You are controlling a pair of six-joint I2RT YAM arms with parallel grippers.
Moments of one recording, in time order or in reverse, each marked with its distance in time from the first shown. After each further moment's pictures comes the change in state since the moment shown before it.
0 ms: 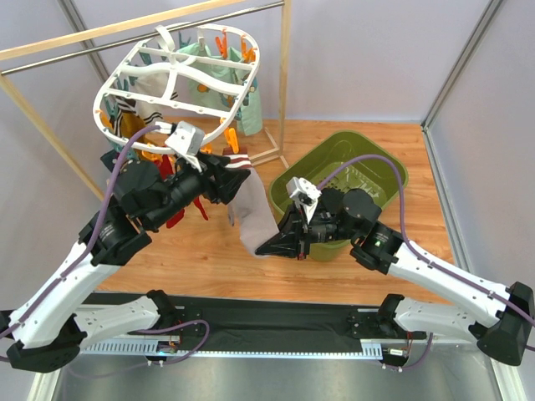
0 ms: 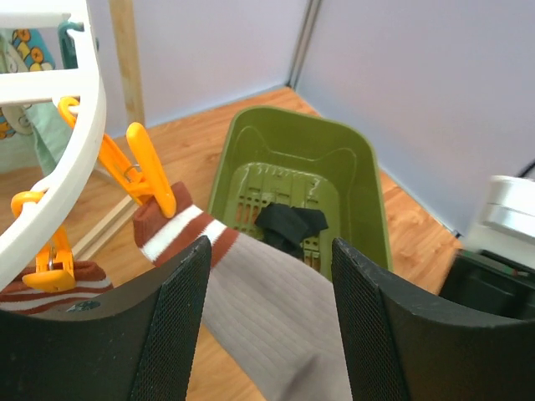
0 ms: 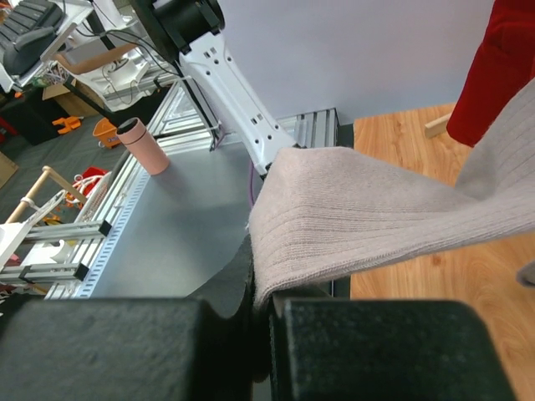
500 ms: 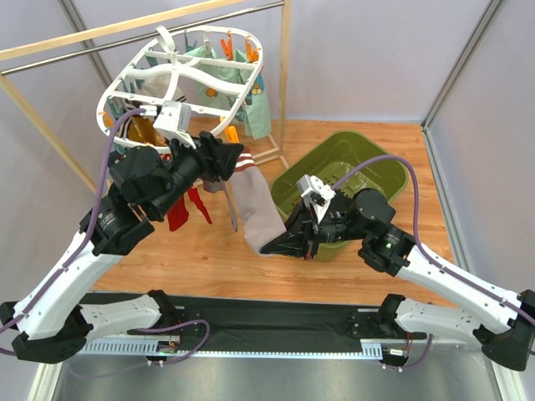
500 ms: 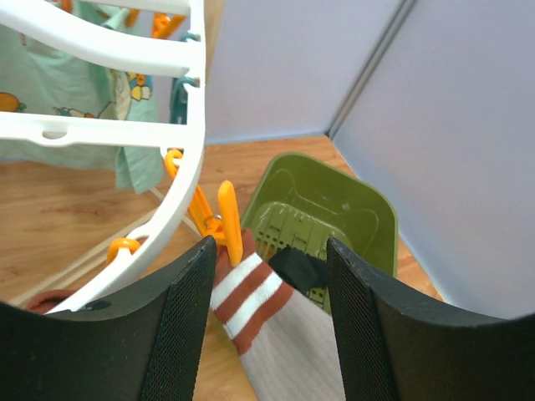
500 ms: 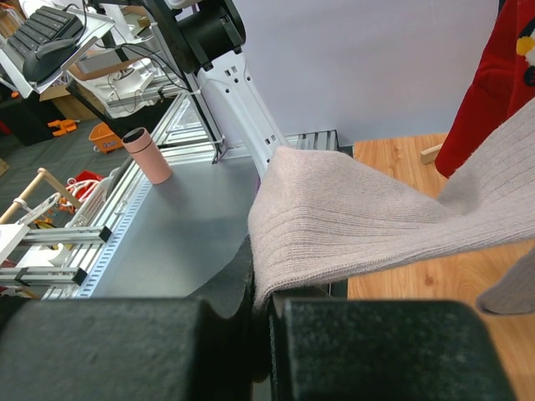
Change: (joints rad) left arm 0.000 0.120 0.151 -0.024 -0.231 -0.127; right arm 0.002 -0.064 0.045 -0.034 0.000 -0.018
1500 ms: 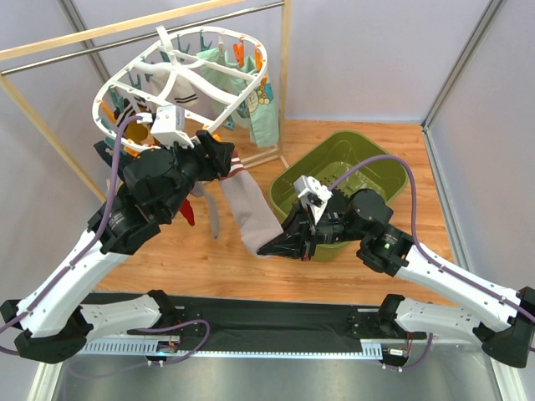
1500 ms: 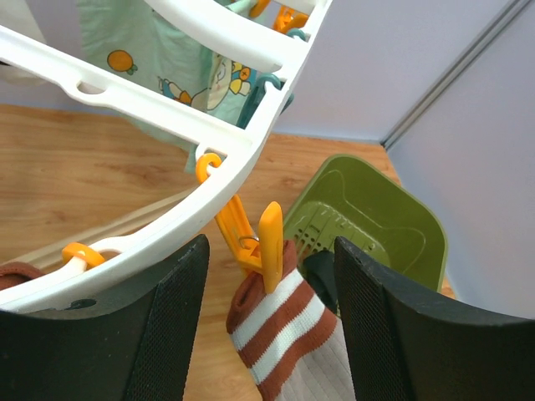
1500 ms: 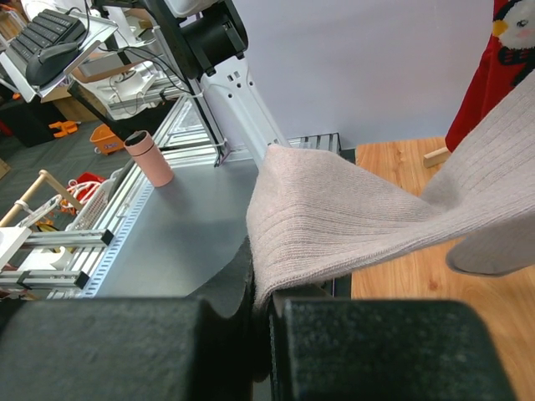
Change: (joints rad) left arm 0.001 -0.006 -0.063 -0.029 -0.203 -0.095; right arm 0.029 0.010 0.015 -0.007 0.028 0.000
